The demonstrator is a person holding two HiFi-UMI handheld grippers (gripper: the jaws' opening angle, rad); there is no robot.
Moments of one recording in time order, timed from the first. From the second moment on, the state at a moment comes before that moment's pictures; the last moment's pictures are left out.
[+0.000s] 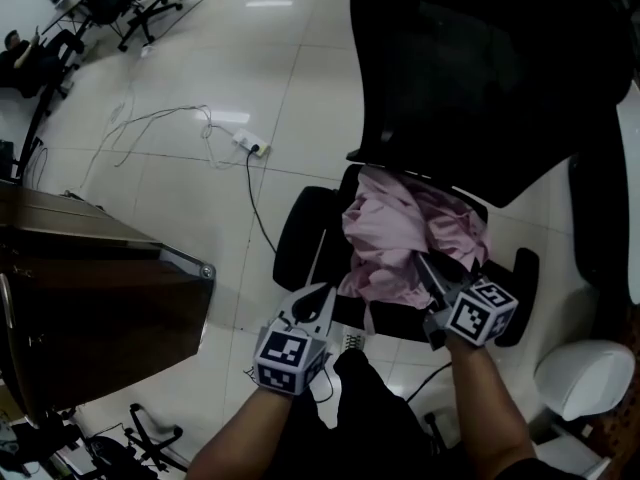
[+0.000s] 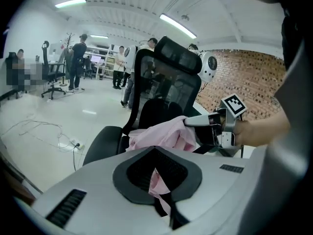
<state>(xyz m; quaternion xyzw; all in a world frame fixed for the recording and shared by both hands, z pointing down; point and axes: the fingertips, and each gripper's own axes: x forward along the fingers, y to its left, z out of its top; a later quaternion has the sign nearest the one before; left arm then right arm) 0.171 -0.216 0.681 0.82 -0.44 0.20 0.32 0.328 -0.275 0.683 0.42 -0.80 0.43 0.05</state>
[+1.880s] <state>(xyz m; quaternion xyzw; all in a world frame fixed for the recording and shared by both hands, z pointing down) -0.070 -0.058 0.437 0.81 -0.55 0.10 0.19 0.153 -0.138 0.200 0.26 -0.92 0.25 -0.17</state>
